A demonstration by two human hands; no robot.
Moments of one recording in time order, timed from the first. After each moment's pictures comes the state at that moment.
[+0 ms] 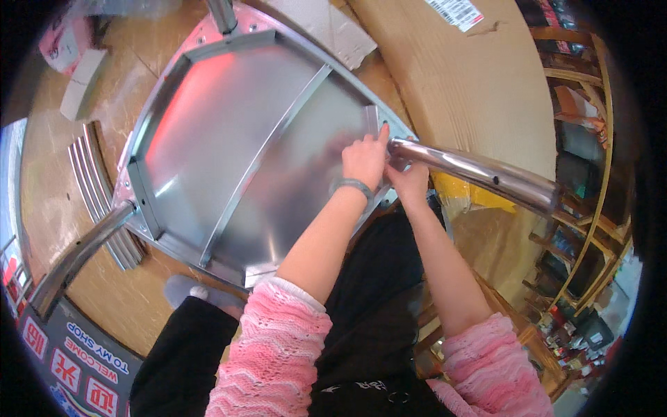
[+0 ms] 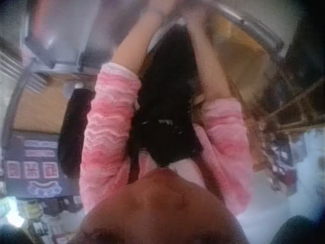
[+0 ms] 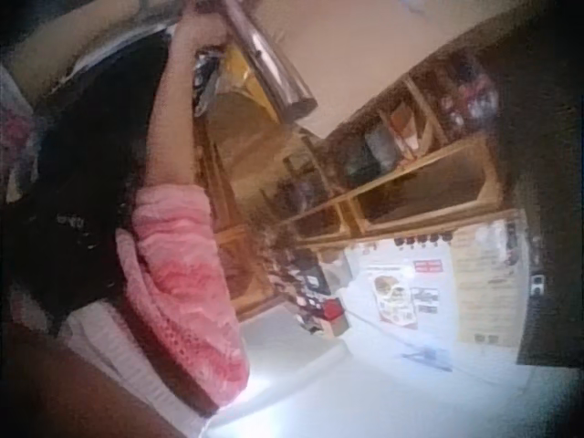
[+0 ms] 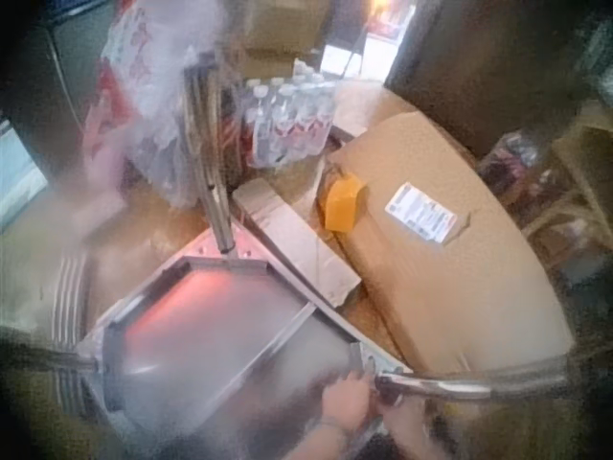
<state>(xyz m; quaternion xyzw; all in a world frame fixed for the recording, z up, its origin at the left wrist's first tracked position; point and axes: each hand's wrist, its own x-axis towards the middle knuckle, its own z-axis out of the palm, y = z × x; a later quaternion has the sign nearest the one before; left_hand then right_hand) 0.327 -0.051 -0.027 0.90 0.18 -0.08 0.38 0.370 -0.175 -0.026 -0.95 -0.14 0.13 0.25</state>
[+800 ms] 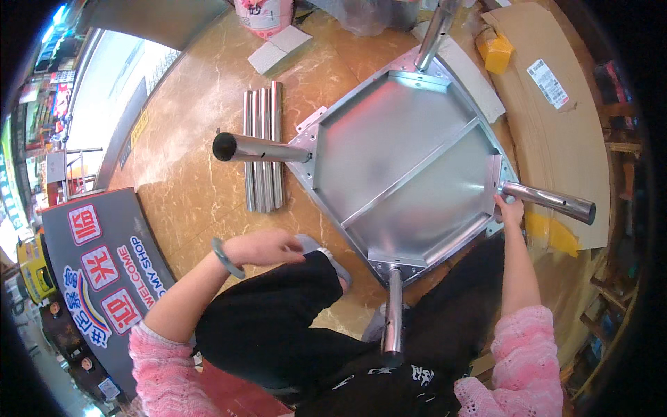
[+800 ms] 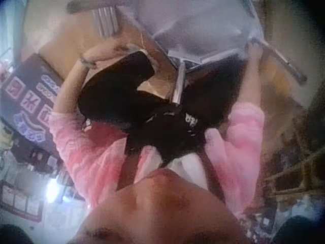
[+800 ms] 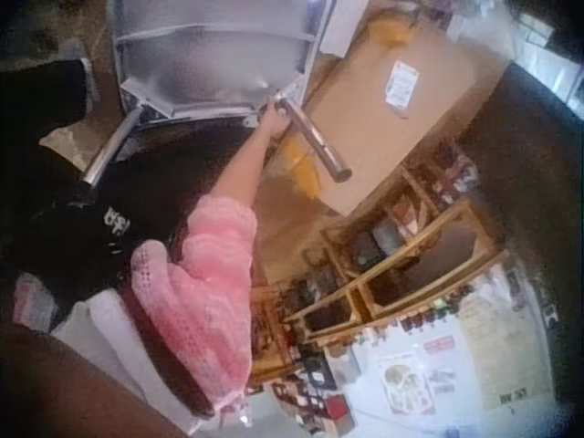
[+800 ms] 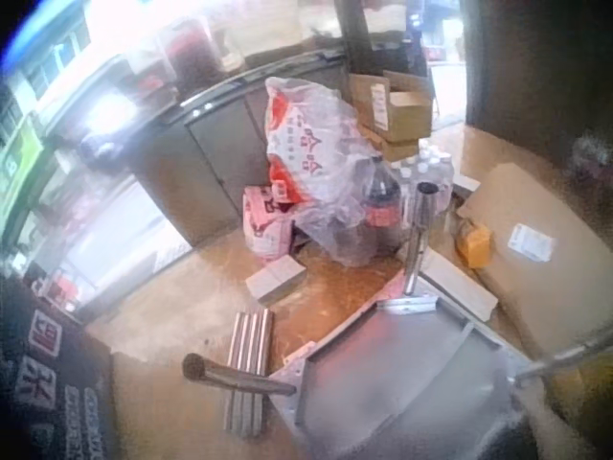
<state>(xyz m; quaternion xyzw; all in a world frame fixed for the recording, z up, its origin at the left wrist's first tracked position) -0.033 0.208 0.227 0.73 0.18 -0.49 0.44 0.377 -0.189 -0.041 -0.98 -0.07 0.15 0.13</state>
